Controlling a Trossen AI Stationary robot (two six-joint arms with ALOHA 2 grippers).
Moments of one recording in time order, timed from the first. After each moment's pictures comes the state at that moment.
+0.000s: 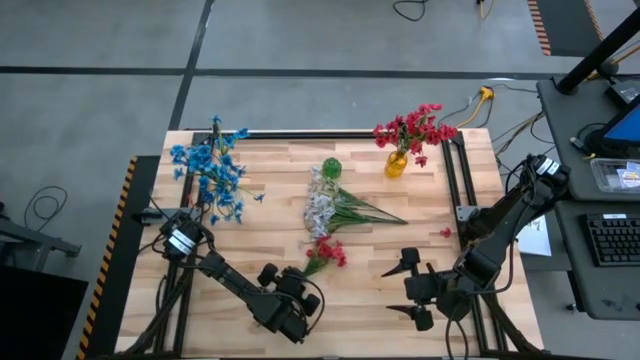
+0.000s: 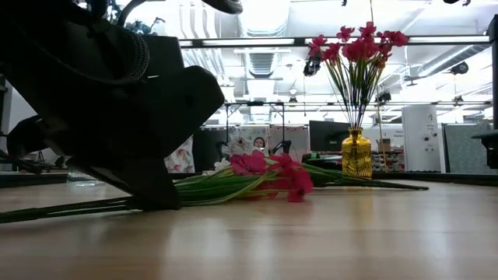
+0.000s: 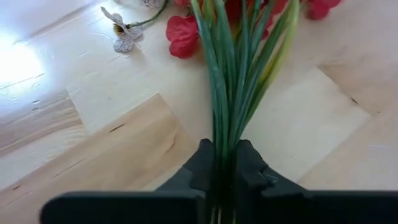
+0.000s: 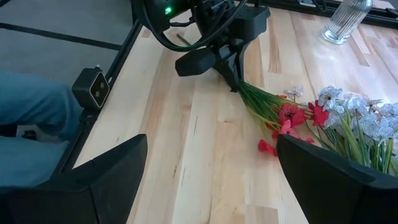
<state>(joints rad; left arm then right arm) -0.65 2.19 1.45 -0.86 -0.71 -1.63 0.84 1.34 0.92 -0.30 0.60 0.38</state>
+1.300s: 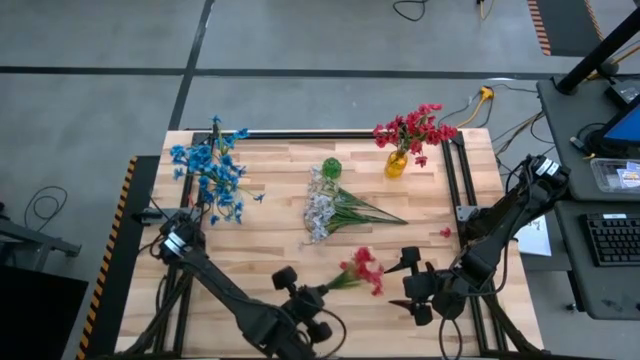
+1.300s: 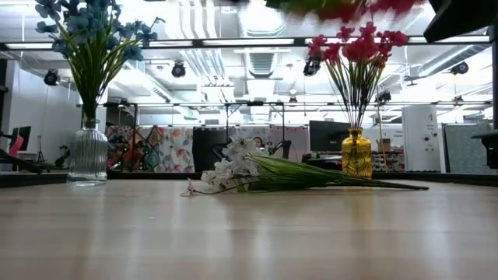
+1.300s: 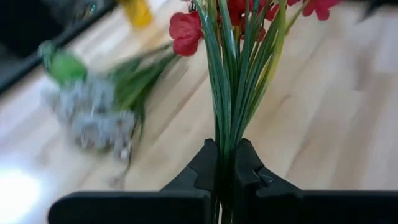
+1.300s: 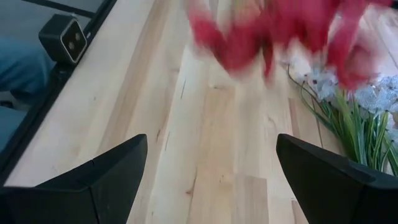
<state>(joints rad) -0.71 2.17 1.95 -1.14 -0.94 -1.14 0.84 1.35 0.82 -0.30 0.60 0.39</state>
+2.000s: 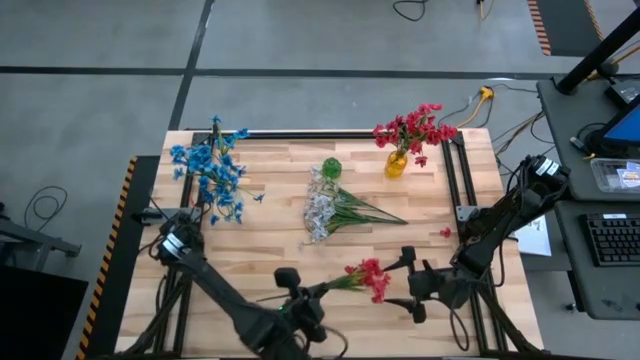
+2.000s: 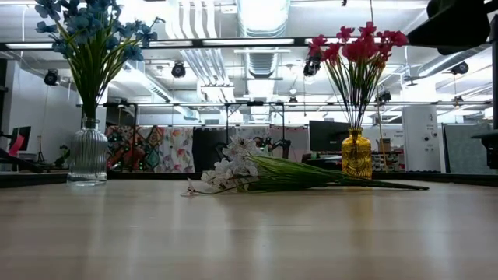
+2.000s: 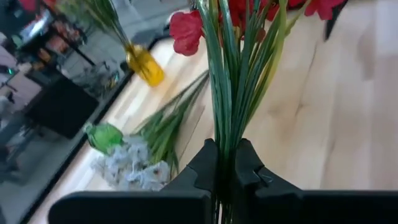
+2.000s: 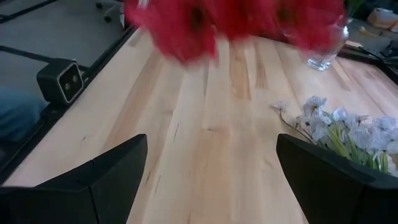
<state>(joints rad) -0.74 2.17 1.97 -1.13 -1.10 -0.82 0.84 1.35 0.57 0.28 0.71 0.17</state>
